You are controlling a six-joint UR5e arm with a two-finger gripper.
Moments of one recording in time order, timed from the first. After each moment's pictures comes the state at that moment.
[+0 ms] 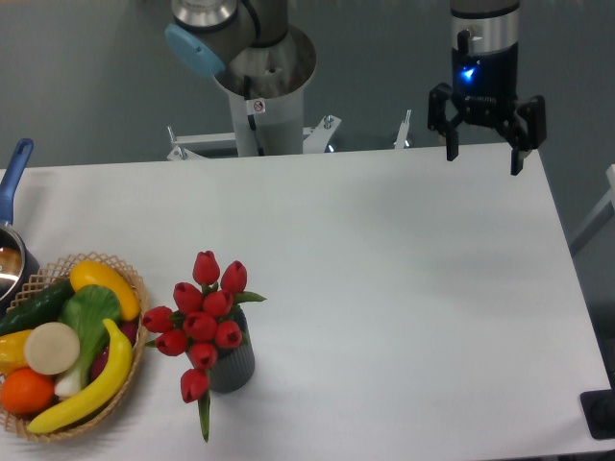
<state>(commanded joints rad) 2.90 -1.56 -1.78 -0.94 1.33 1.52</state>
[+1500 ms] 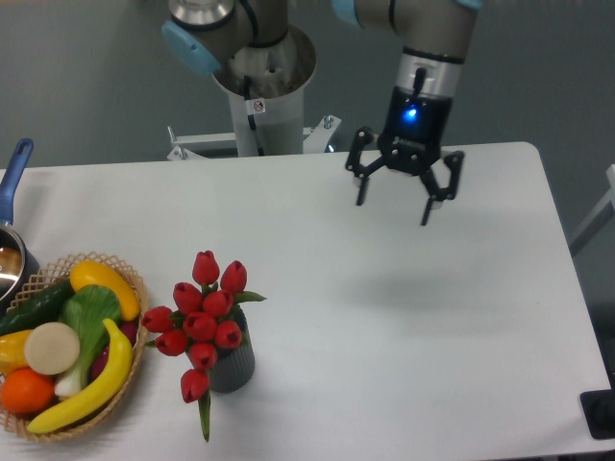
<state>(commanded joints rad) 2.79 -1.58 -1.97 -0.85 0.81 1.19</state>
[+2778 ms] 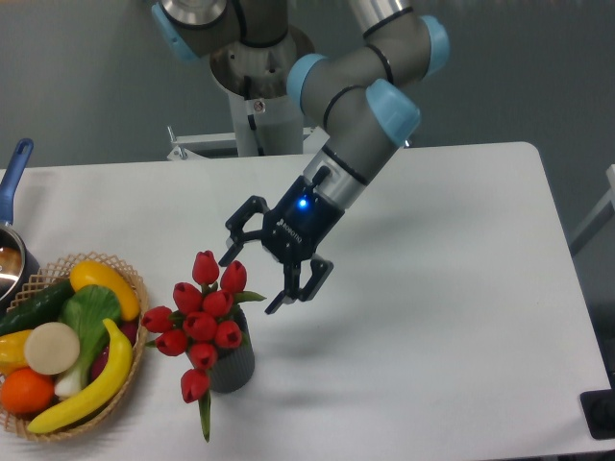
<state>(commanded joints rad) 2.53 -1.86 -1.85 -0.73 0.58 1.20</state>
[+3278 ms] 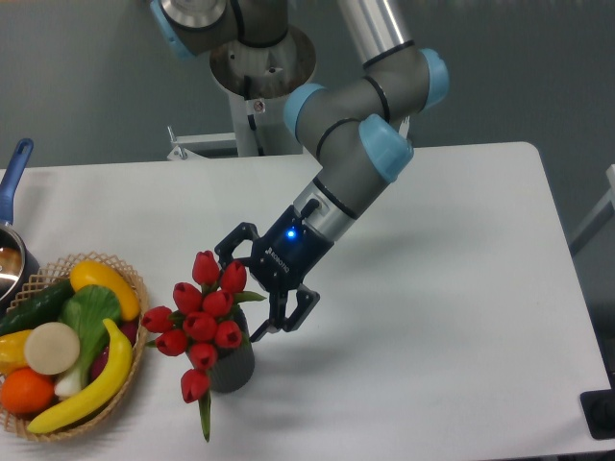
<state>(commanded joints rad) 2.49 -1.94 -1.79 -0.72 0.58 1.20</state>
